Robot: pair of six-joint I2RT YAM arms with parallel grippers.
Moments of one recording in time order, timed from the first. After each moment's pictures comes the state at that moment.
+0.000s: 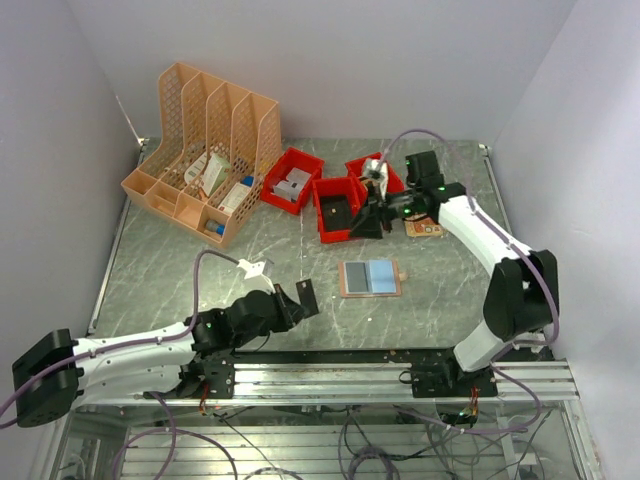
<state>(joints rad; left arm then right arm) -1.13 0.87 0.31 0.00 -0.32 -1.15 0.32 1.65 1.27 -0.53 -1.12 -0.49</state>
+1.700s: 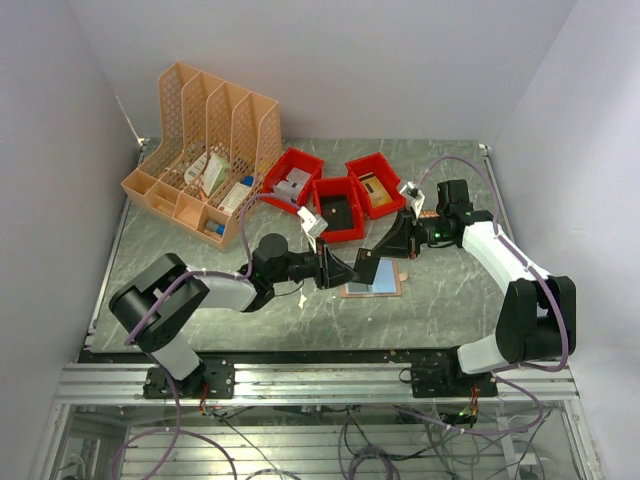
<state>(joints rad) -0.80 1.62 0.58 1.03 0.62 -0.66 0.11 1.45 0.98 -0.58 -1.42 -0.50</state>
